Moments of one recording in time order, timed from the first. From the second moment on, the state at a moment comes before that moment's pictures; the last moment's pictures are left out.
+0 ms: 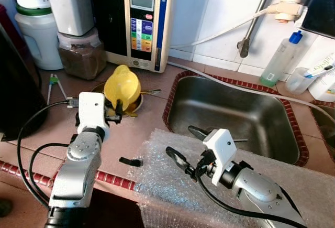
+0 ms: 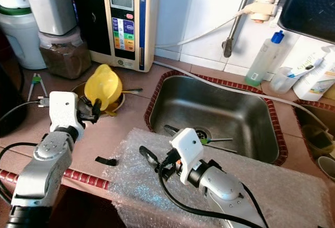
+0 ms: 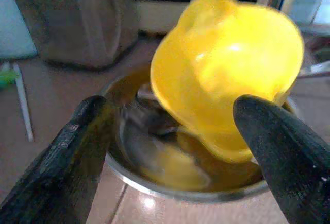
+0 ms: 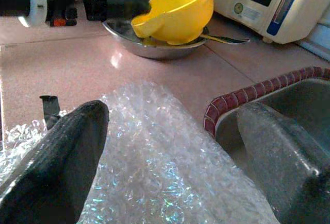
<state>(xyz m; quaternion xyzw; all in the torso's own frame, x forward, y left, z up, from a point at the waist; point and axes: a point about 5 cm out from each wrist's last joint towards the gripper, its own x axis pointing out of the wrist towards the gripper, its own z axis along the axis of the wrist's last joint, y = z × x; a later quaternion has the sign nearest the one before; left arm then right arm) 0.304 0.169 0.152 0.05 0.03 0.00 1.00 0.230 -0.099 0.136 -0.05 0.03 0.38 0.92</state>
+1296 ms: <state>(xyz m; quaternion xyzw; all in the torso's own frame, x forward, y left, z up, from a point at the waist) 0.348 0.172 0.127 0.06 0.02 -0.05 1.00 0.238 -0.099 0.148 -0.06 -0.02 0.34 0.94</state>
